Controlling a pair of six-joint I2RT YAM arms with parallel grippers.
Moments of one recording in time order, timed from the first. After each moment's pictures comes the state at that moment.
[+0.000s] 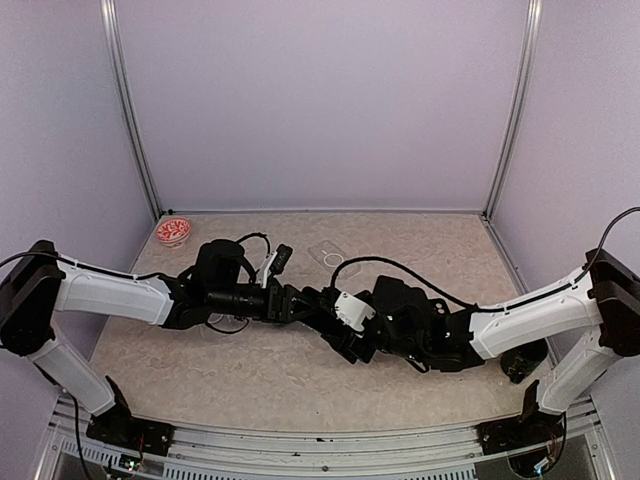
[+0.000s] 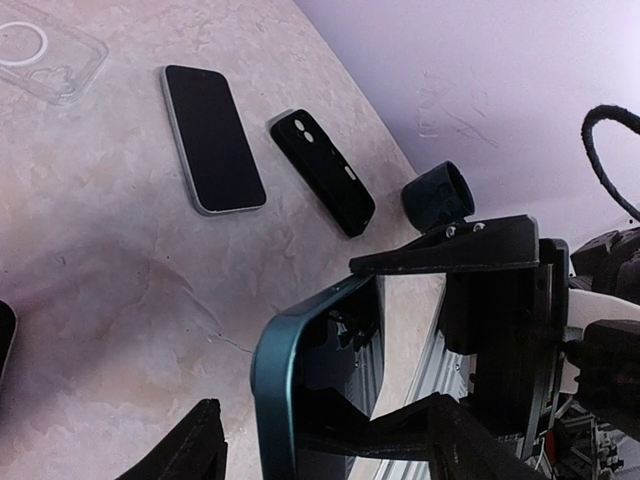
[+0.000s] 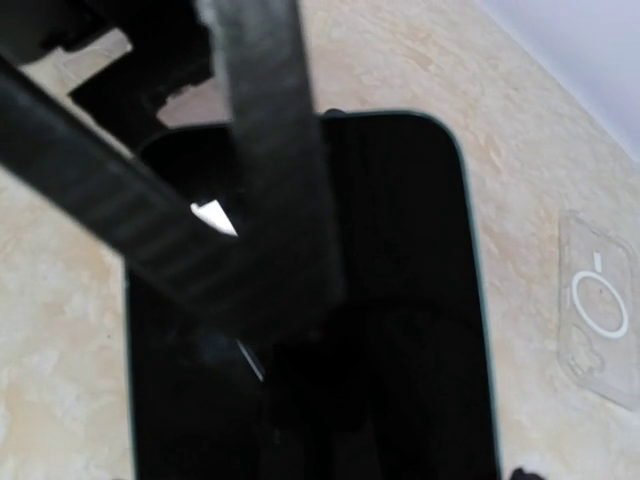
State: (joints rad) left arm -0.80 1.54 0.75 0.35 0.49 -0.63; right arm 1.17 1.54 0.73 0.36 0.29 -0.23
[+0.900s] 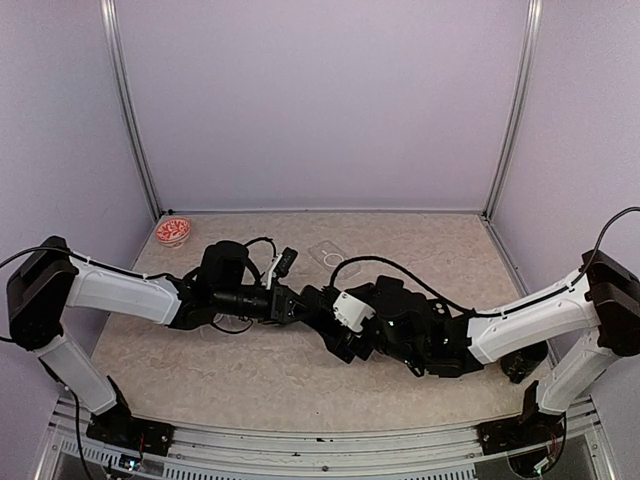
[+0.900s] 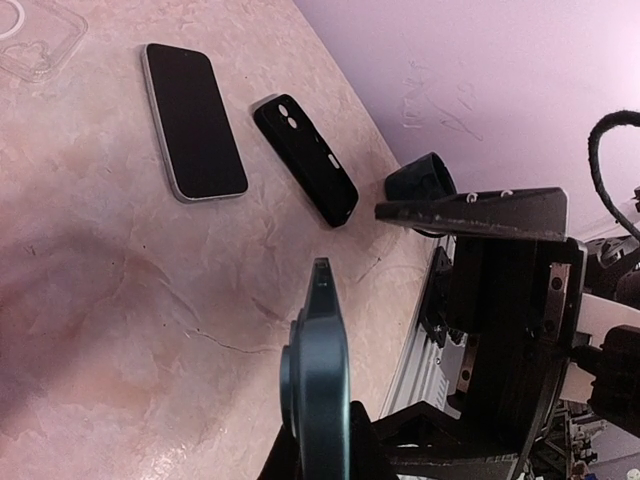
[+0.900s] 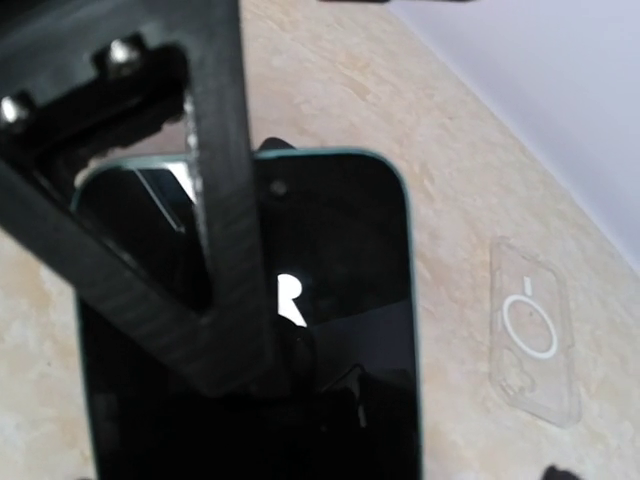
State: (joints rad) left arm -0.80 1.60 0.76 0.41 0.56 -0.69; right arm 1.20 1.56 0.72 0.45 0.41 -0.29
